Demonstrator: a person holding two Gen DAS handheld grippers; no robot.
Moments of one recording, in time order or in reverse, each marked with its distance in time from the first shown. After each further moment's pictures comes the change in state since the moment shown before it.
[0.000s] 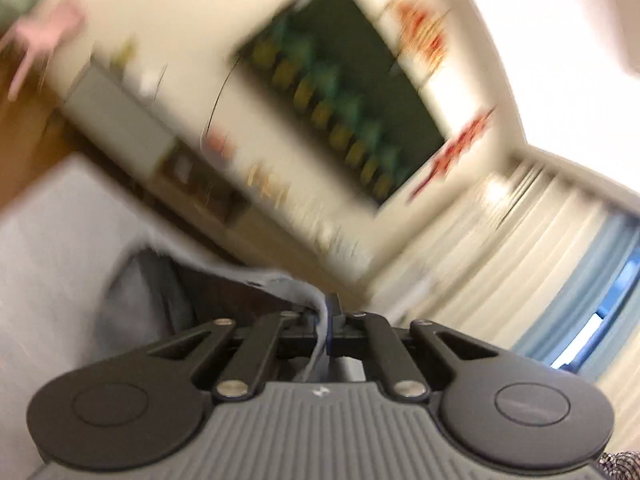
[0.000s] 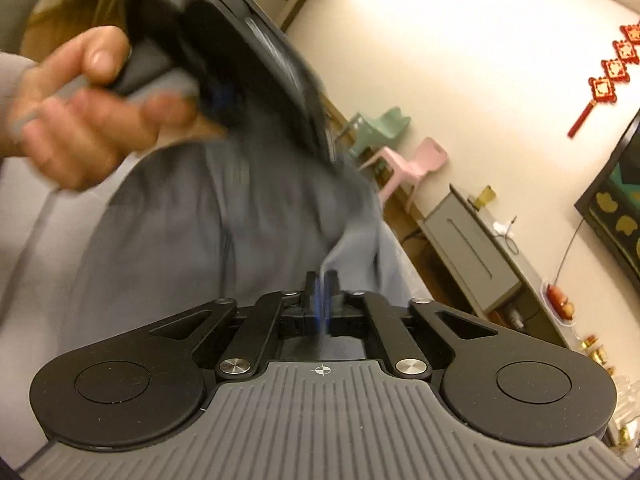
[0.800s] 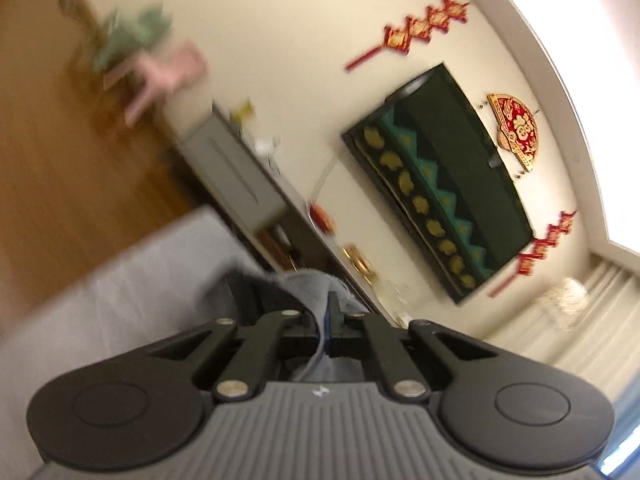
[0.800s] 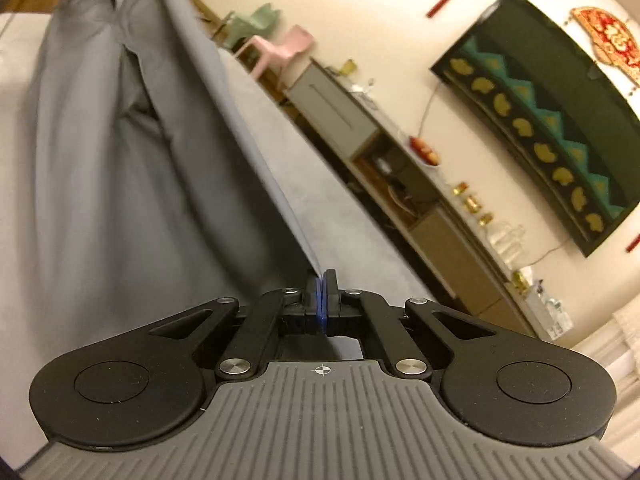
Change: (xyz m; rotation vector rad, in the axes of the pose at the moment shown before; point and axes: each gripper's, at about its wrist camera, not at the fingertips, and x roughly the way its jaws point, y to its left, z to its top) left arm -0.054 0.047 -0.015 -0.175 -0.187 0.251; right arm -0.228 -0.055 -0.219 0.099 0.342 -0.350
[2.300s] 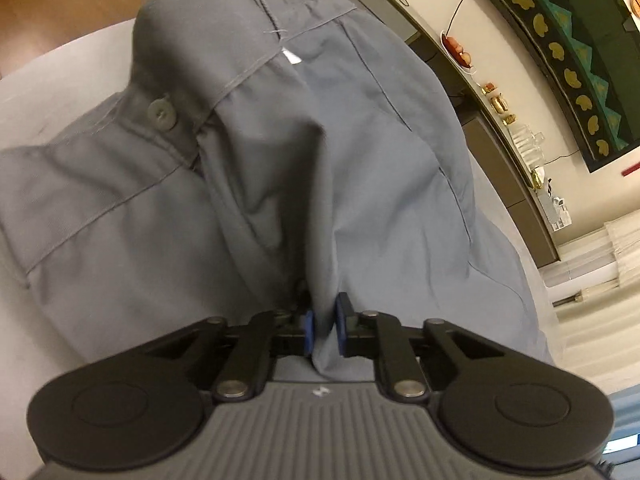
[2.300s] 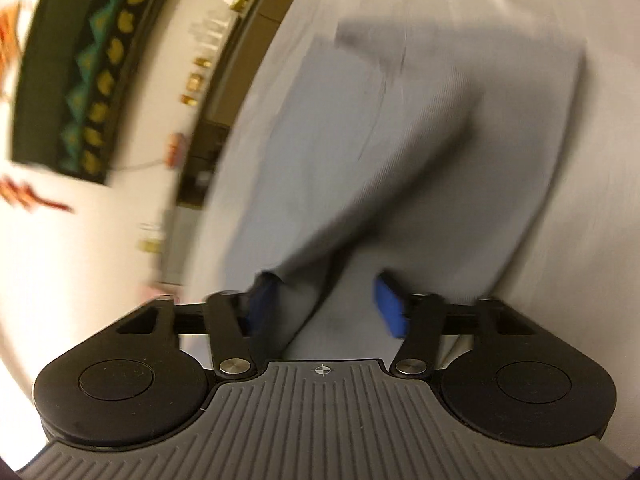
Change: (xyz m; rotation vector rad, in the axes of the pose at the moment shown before) left arm -0.026 -0.036 -0.106 -0.017 0.447 0.472; right arm -0.038 -0.136 -0.307 1.999 0.165 0.048
